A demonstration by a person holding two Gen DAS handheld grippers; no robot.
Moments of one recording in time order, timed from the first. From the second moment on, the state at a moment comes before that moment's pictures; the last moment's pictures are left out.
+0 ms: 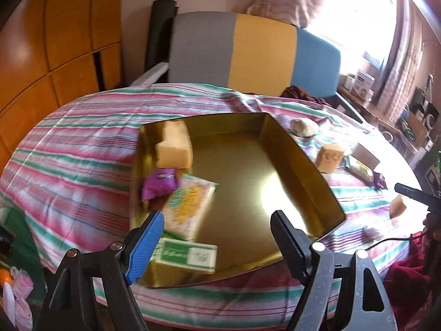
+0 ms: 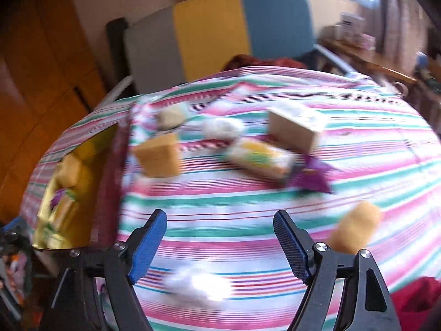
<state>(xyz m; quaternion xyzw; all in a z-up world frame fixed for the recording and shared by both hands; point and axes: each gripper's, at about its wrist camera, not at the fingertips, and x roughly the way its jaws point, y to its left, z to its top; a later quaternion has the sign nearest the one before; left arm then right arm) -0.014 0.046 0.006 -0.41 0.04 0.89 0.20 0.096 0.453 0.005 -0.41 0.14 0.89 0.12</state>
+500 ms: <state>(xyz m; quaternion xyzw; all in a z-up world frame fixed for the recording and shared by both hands) -0.017 0.179 0.020 -0.41 0.12 0.85 0.32 0.126 0.524 -0.004 -0.38 0.25 0.87 0.20</state>
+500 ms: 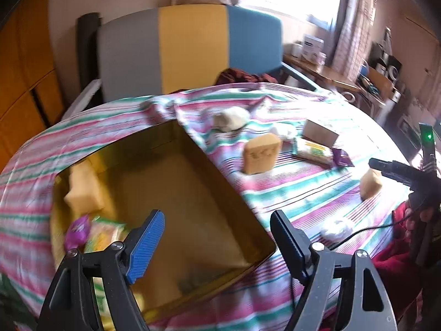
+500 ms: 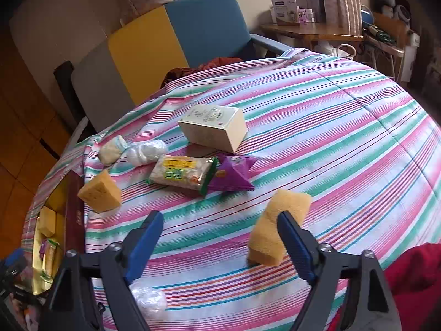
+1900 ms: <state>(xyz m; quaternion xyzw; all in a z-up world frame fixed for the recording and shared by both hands) -0.119 0.328 -0.046 -0.48 0.11 0.81 0.32 0.111 0.510 -0.016 -0.41 0.24 0.87 0.16</state>
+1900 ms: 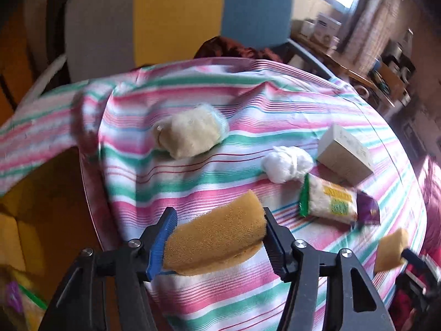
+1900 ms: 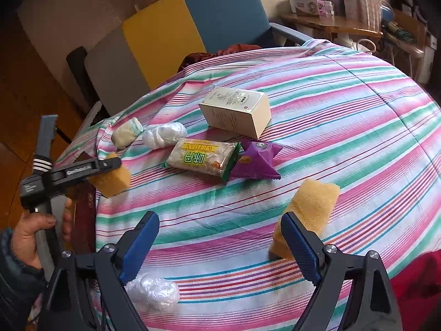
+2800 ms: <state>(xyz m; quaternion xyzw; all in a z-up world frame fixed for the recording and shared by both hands) -0.029 0.213 0.020 -0.41 0.04 0.83 0.39 0.087 0.405 -0.040 -0.50 0.10 0.86 -0.07</state>
